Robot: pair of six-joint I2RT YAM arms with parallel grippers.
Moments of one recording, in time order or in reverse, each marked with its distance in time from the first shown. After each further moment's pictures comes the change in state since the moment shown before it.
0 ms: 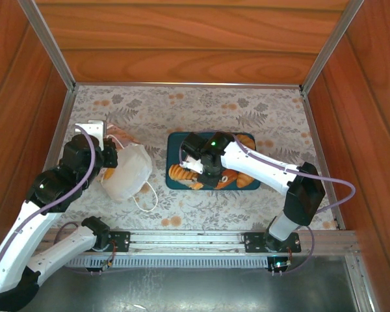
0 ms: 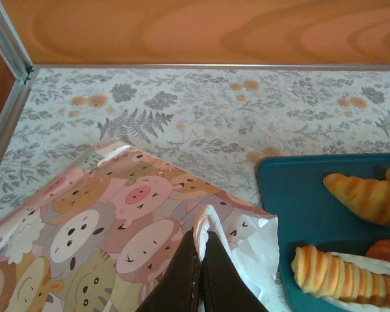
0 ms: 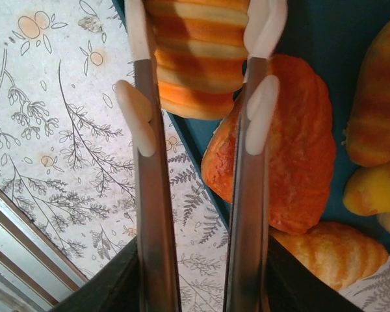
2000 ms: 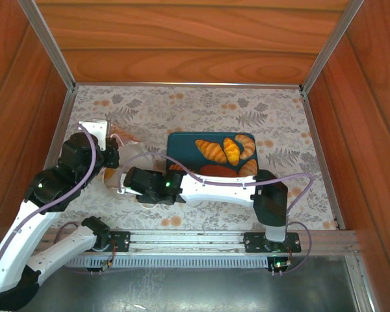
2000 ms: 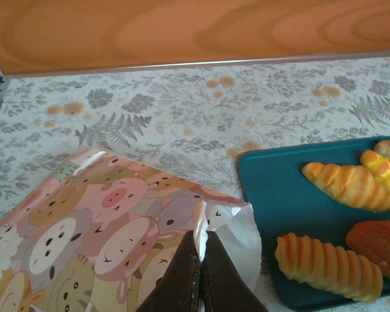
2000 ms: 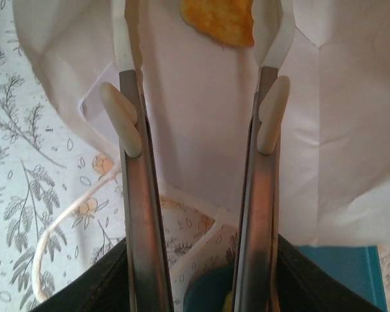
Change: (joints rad) left arm 0.000 0.016 0.025 0.000 0.082 0.045; right arm 0.410 0.260 0.170 0.659 0.240 -0.031
